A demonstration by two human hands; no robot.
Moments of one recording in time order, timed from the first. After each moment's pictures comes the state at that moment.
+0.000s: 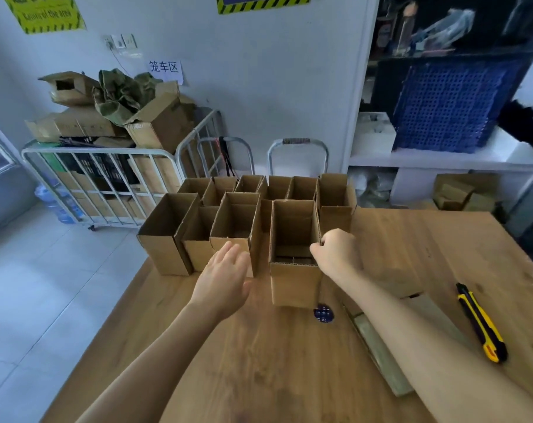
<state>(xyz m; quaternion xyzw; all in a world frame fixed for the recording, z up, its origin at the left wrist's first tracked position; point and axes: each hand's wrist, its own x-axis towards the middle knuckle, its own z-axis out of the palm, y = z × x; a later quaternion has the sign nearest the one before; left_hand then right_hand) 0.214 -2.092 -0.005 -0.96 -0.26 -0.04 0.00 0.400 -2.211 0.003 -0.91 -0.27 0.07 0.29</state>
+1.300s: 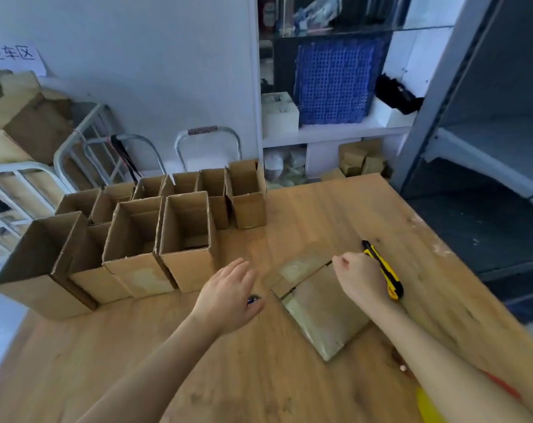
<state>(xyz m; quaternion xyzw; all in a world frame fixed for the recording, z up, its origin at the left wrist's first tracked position) 0.309 -2.160 -0.051 -1.00 -0.03 0.01 -0.04 0.456 -2.376 -0.064 -0.96 -0.14 0.01 0.25</state>
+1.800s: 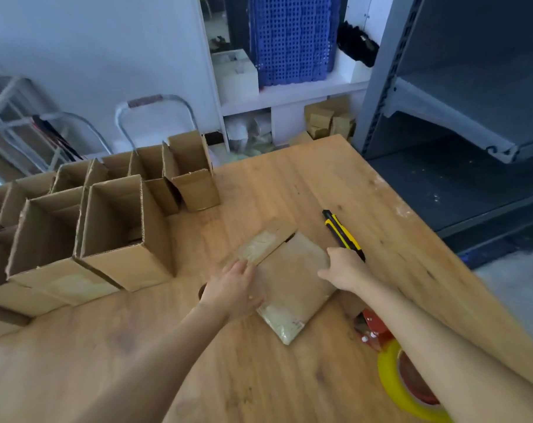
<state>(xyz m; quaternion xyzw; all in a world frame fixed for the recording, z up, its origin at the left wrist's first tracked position) 0.381 -2.225 -0.112 -0.98 -0.03 0.16 -0.06 0.498 -2.438 -0.117 -0.95 -0.13 0.25 0.13</state>
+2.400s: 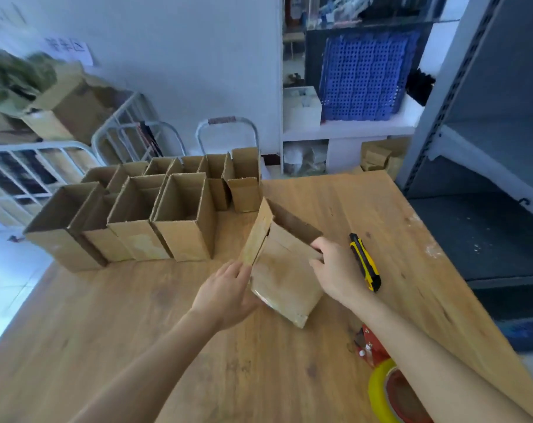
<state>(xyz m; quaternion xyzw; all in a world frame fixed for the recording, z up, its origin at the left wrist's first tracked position) 0.297 -2.250 -0.055 -0.99 -0.14 0.03 -0.06 0.443 -2.424 -0.034 -0.90 -0.29 0.10 0.31</state>
